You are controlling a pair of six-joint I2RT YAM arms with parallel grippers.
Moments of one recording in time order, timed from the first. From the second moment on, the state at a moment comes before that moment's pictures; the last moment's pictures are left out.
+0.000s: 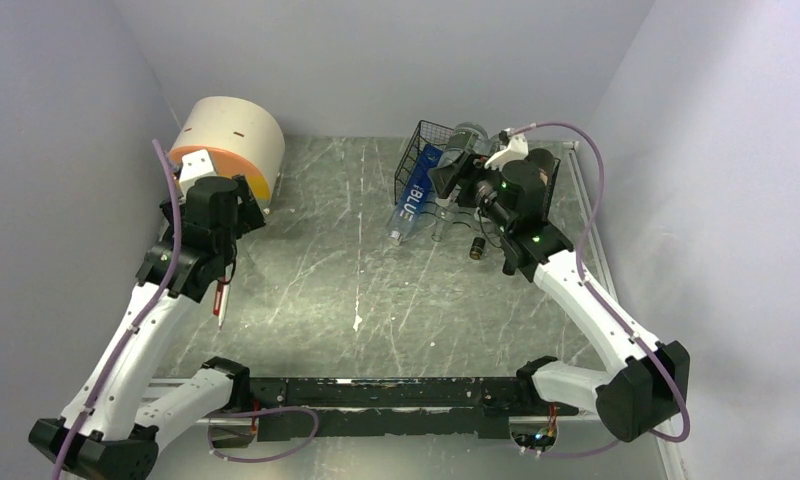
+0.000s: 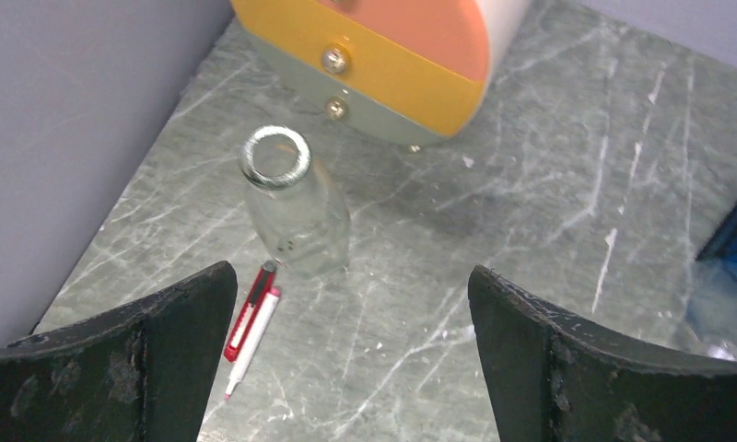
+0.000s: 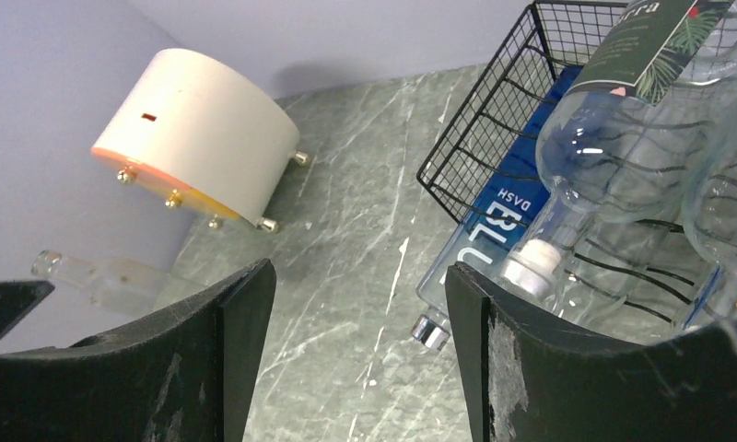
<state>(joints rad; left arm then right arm) -0.35 0.92 1.09 -0.72 -0.64 -0.45 0.43 1.18 1.01 0.01 -0.02 0.53</state>
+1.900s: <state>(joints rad) -0.08 1.03 1.35 -0.71 0.65 -0.11 0.99 1.46 0.92 0.43 -0.15 0.09</state>
